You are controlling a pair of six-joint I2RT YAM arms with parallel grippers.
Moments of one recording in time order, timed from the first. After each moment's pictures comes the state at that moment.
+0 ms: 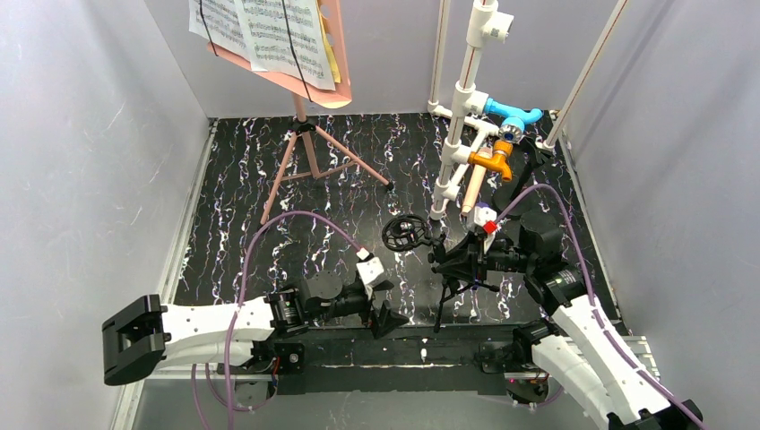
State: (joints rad) left arm -1.21 0.99 0.33 0.38 0.09 -0.24; right arm 0.40 0.65 0.54 -0.23 -0.99 -0.16
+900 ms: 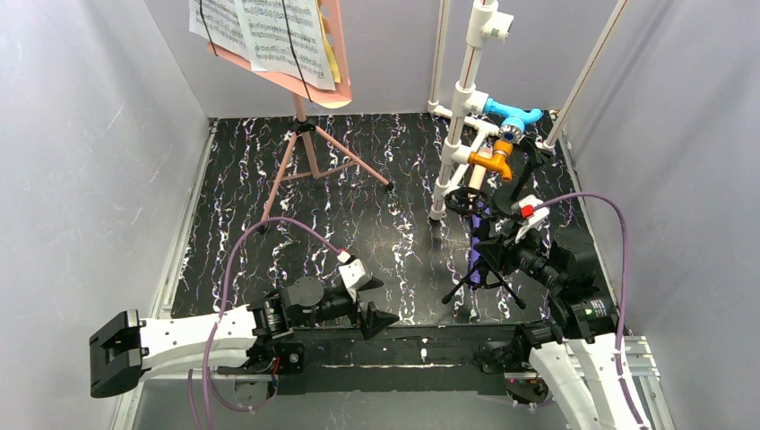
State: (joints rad) left arm -1.21 0.79 0.25 0.36 0.03 -0.23; right arm 0.24 0.42 0.64 -0.54 -0.51 0.02
